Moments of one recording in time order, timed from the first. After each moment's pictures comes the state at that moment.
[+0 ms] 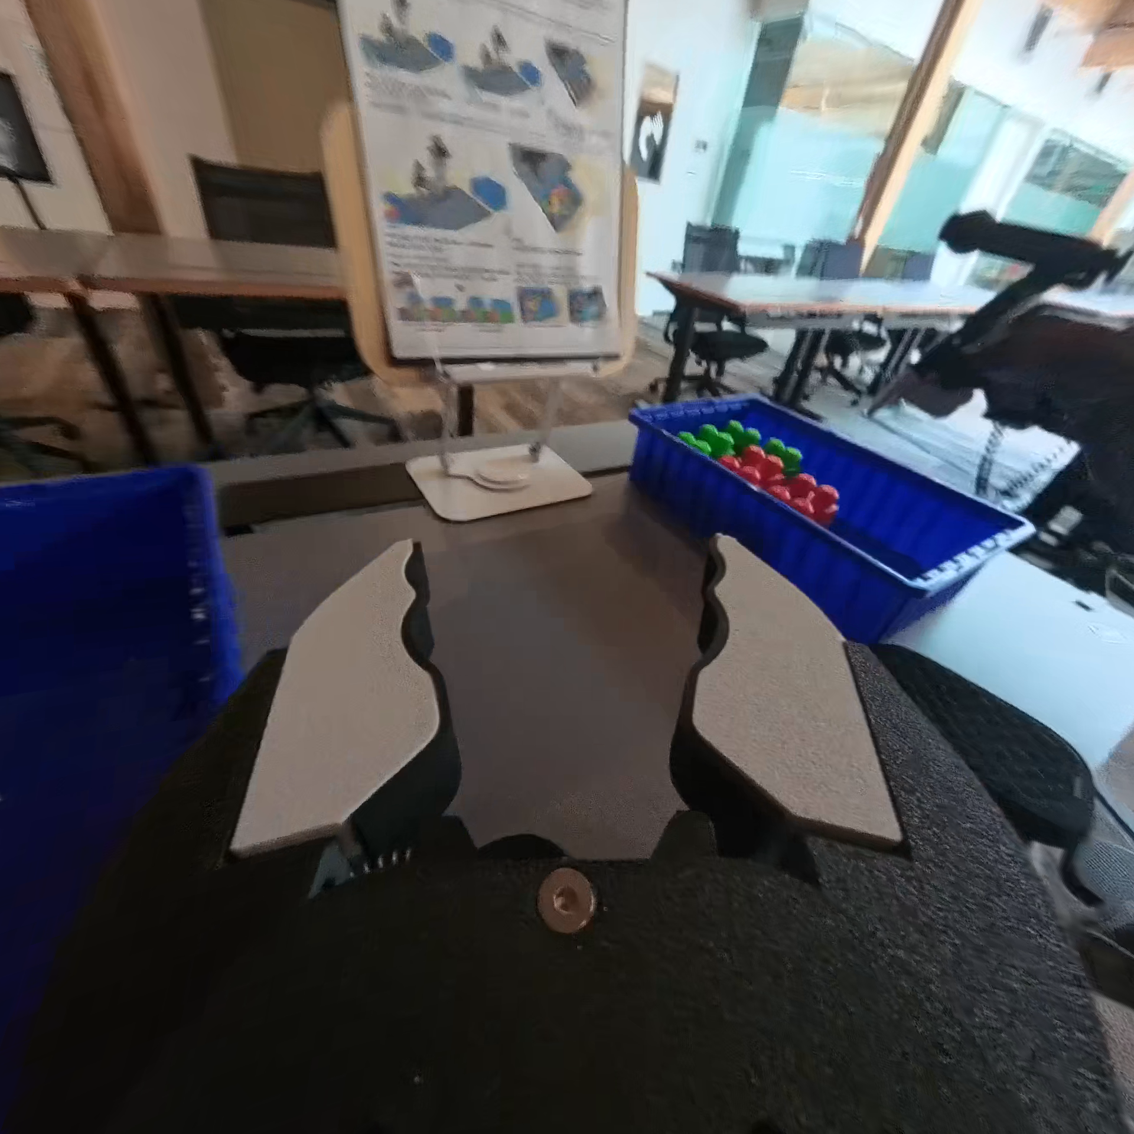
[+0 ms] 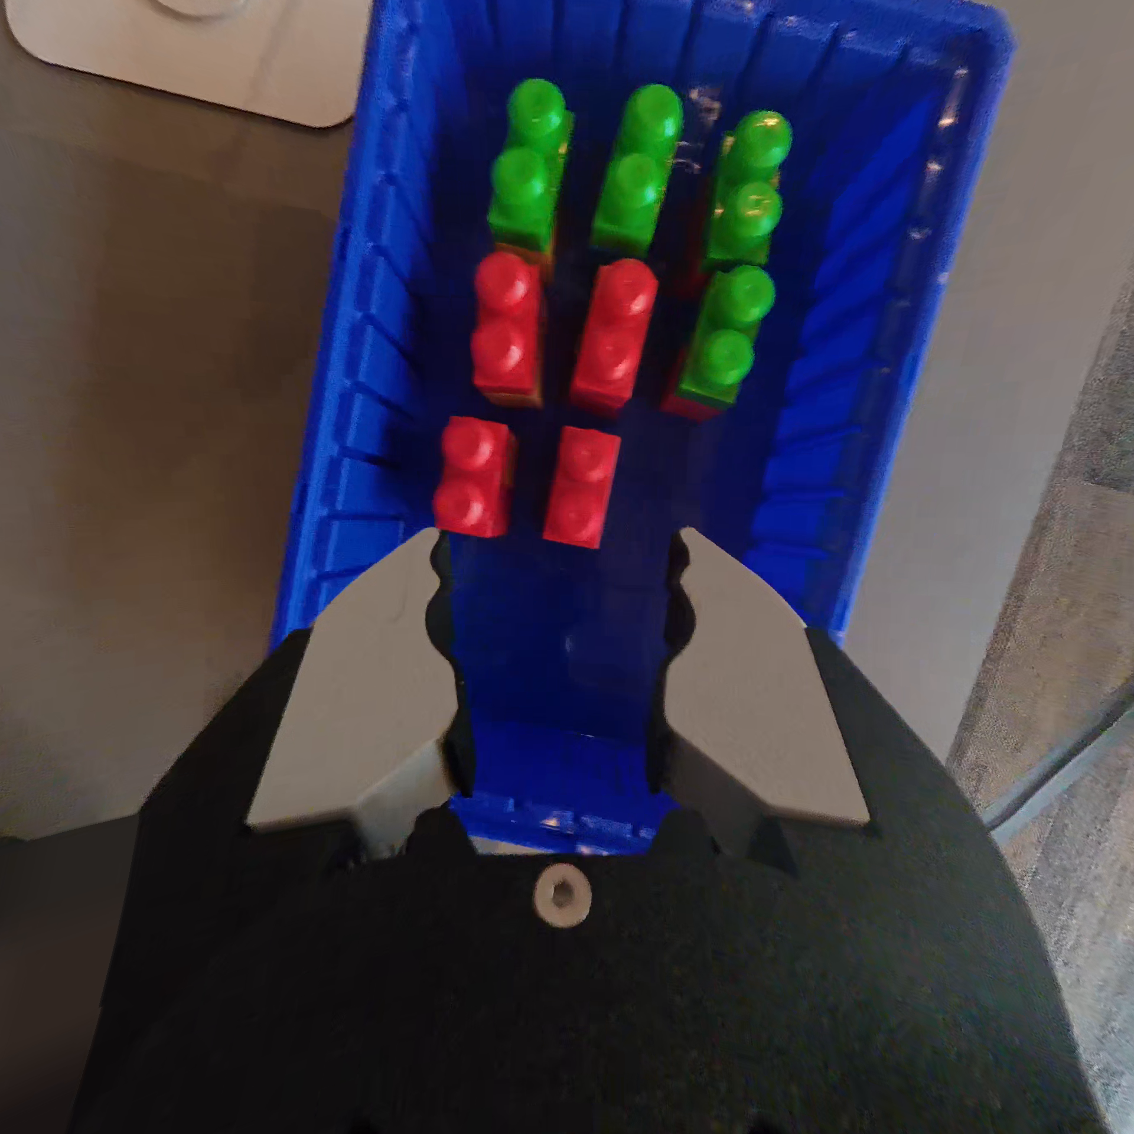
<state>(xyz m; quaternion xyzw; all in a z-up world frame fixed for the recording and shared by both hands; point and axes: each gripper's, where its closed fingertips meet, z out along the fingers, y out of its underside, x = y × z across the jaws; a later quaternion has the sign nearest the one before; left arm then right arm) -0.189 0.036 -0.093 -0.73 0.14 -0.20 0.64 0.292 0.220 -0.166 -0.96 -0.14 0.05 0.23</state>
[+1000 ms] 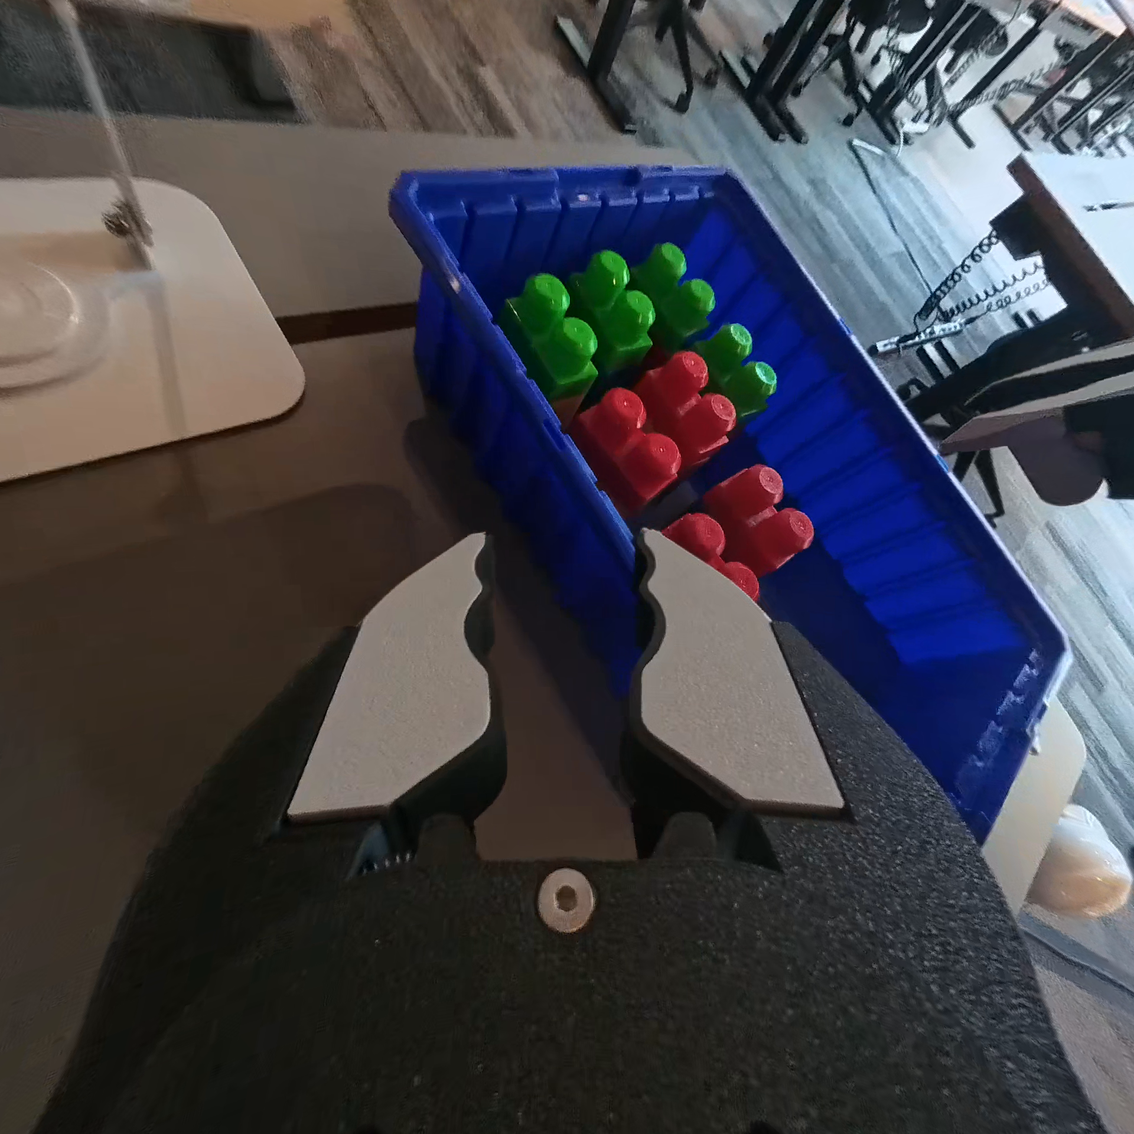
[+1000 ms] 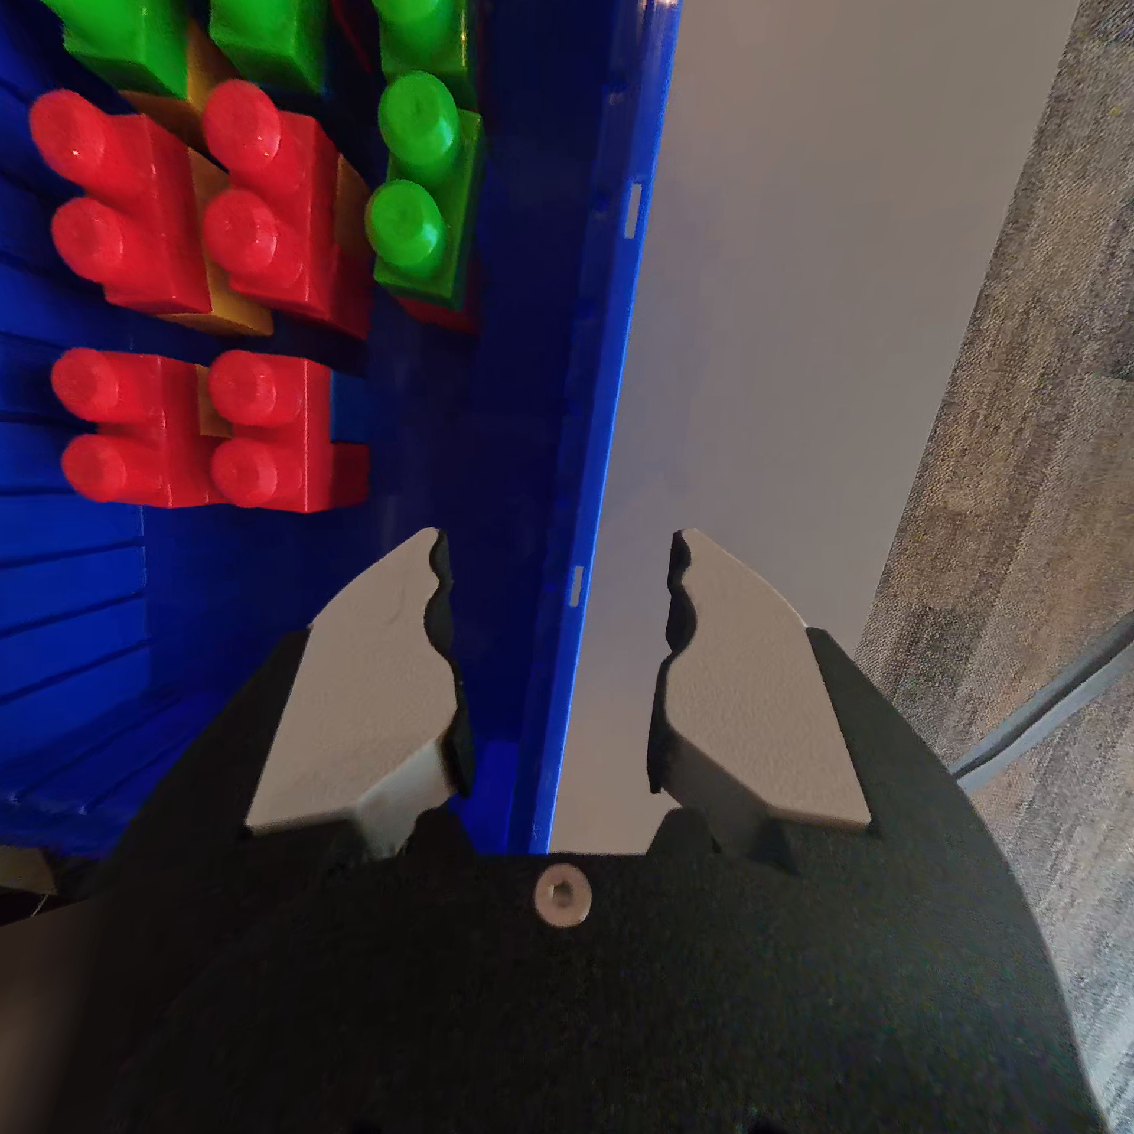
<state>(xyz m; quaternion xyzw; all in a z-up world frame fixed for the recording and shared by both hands) 0.116 0.259 -0.203 -0.87 0.14 -0.27 0.38 0.423 0.239 -0.230 -0.98 -0.11 0.05 0.18</state>
